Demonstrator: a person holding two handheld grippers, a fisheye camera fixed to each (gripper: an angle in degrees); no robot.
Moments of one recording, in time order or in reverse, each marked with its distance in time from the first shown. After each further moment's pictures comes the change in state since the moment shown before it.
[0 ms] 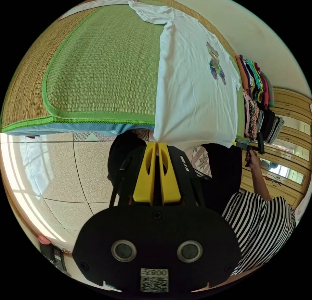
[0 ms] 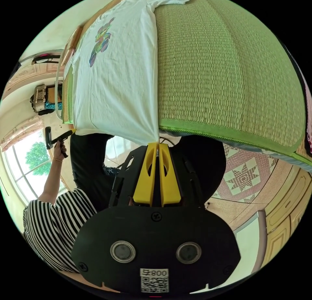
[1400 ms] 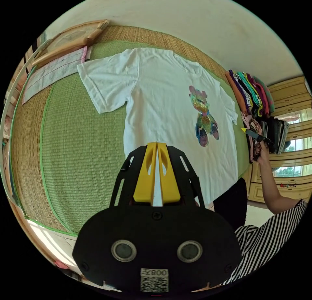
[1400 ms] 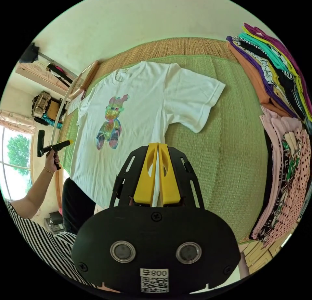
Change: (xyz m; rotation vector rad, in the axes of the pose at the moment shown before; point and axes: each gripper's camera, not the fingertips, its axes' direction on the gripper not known) left arm 0.226 -0.283 -0.142 0.242 -0.094 0.155; right arm -0.122 -0.154 -0.124 0.466 0.177 -0.159
